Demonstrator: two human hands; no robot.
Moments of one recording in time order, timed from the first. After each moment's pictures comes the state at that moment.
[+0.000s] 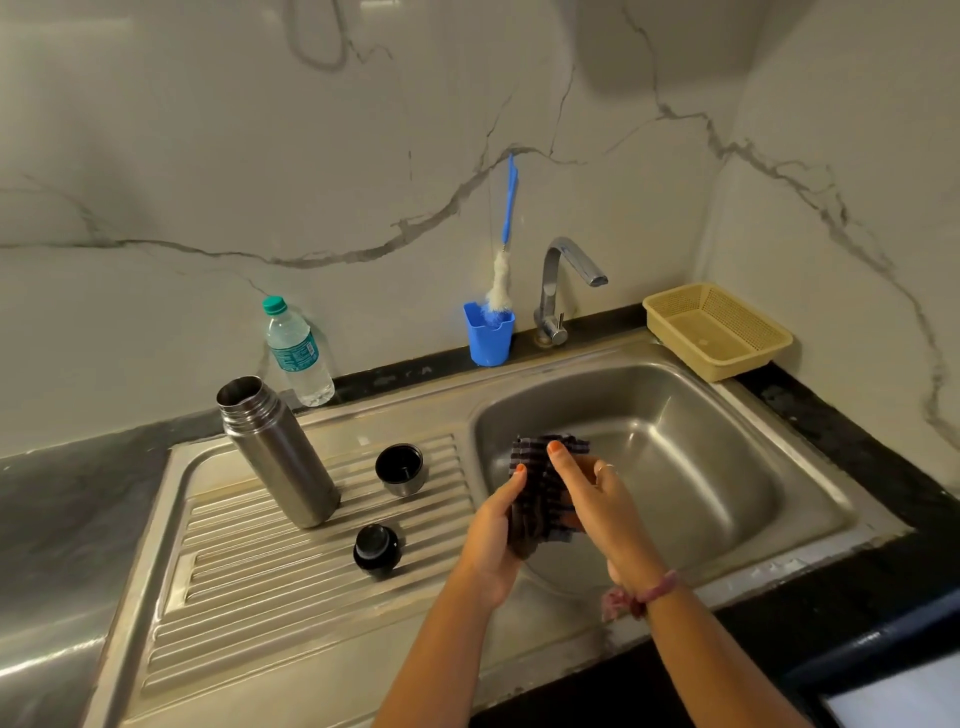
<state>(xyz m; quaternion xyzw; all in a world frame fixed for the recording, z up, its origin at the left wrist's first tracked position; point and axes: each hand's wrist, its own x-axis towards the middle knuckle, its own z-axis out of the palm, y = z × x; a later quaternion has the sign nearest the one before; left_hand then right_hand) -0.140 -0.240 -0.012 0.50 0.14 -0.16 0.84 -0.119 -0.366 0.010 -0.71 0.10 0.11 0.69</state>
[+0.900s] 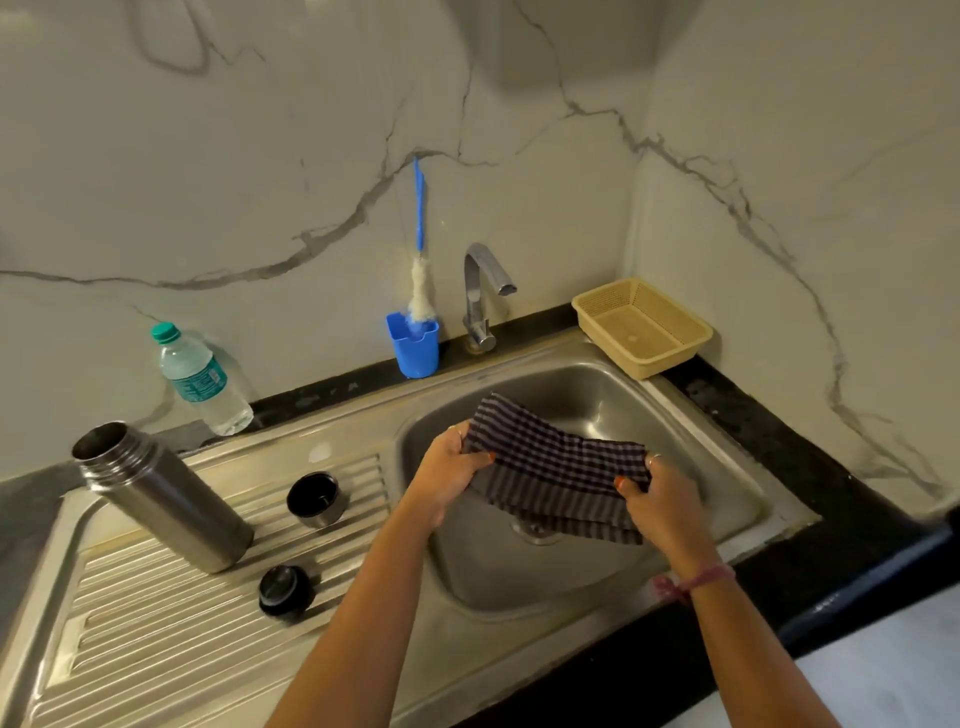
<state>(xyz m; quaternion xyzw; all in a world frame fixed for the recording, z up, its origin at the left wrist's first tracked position) -0.053 -0.279 0.019 0.74 0.05 -0.11 0.66 -0.083 -0.509 0.002 -0.90 0.16 0.02 0.41</state>
